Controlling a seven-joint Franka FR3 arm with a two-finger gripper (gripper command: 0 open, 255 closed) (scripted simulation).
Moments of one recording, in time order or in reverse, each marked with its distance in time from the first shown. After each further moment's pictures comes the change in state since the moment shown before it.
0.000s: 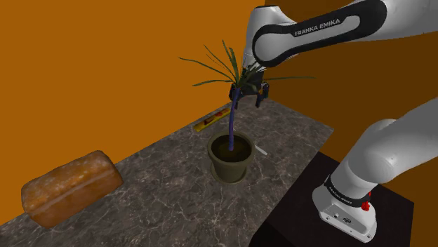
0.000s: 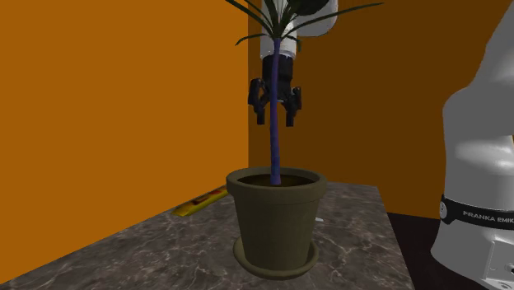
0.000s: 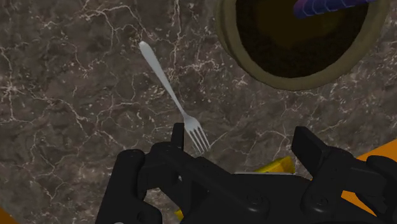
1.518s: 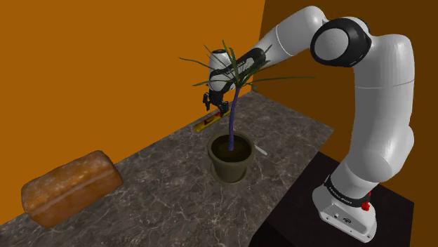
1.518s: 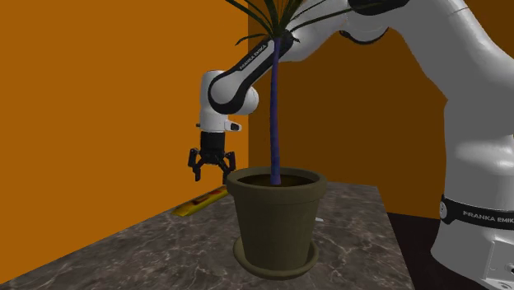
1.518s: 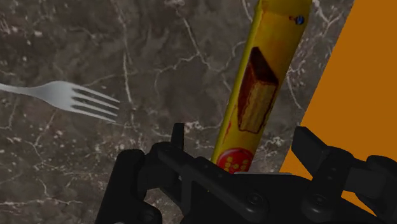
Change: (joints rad) arm -0.030 0.867 -0.050 0.560 -0.247 0.344 0.875
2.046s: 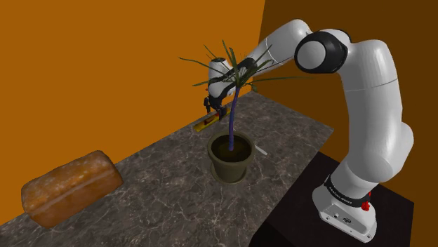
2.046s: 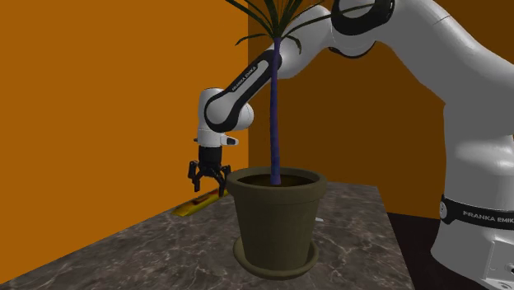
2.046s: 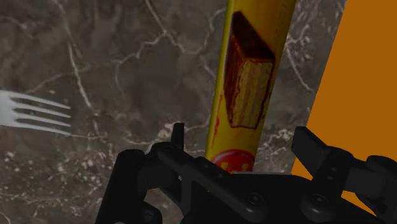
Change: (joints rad) arm 0.013 0.139 -0.045 0.100 -0.007 0.045 0.093
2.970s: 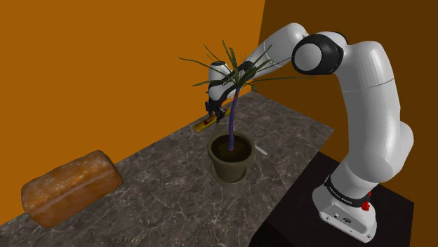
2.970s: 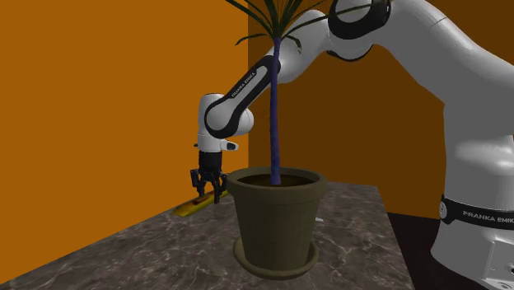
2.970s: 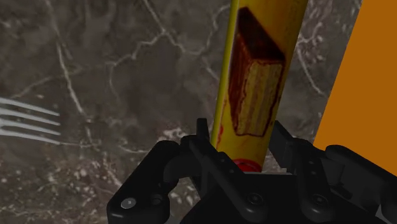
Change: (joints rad) arm 0.002 0.029 -0.004 0.003 -0.004 0.025 0.002
